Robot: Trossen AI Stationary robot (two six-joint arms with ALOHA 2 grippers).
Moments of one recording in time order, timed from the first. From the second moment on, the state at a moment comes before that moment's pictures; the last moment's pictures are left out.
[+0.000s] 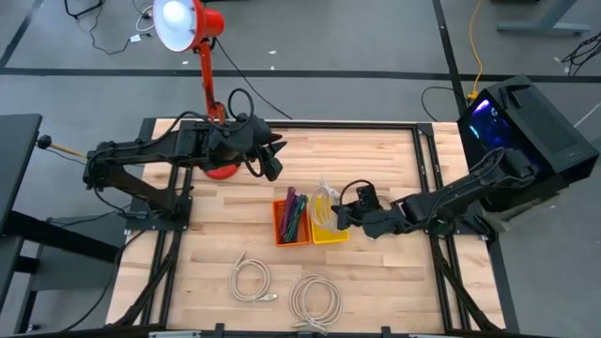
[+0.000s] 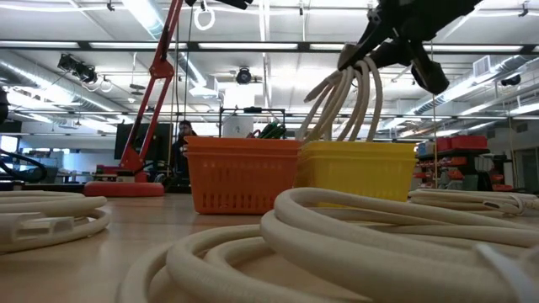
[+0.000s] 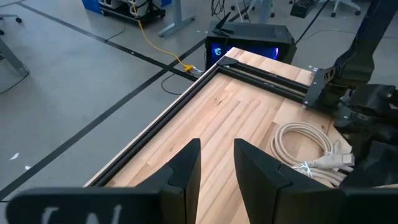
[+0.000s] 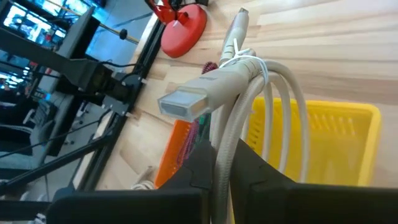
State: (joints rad) left arm 0.04 1.35 1.50 -0.63 -0.51 -0.27; right arm 0.37 1.34 0.84 -0.17 0.67 1.36
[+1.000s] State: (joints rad) left arm 0.04 1.35 1.50 -0.62 -0.51 -0.27; right arm 0.35 1.40 0.84 -0.19 0.61 1.38
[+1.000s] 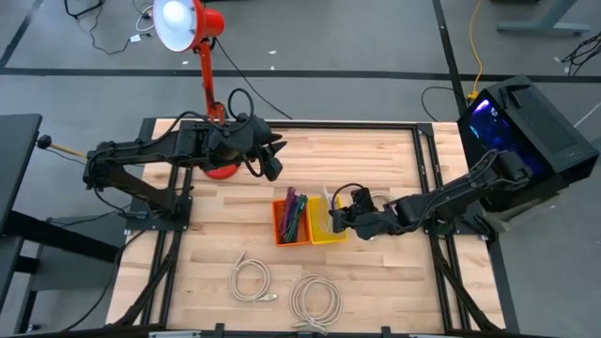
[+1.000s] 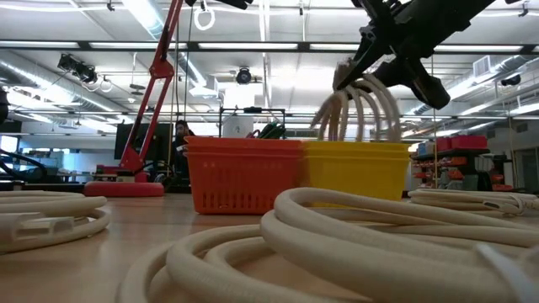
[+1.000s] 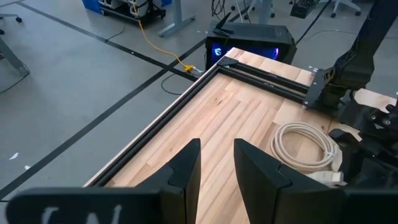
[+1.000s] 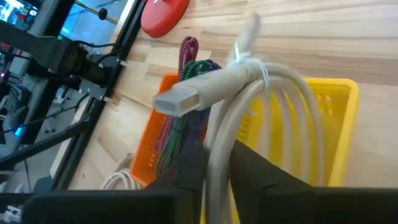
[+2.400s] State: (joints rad) left arm 0.04 1.35 1.50 -0.61 -0.51 -0.27; right arm 0.30 1.24 0.84 -0.84 0.29 1.18
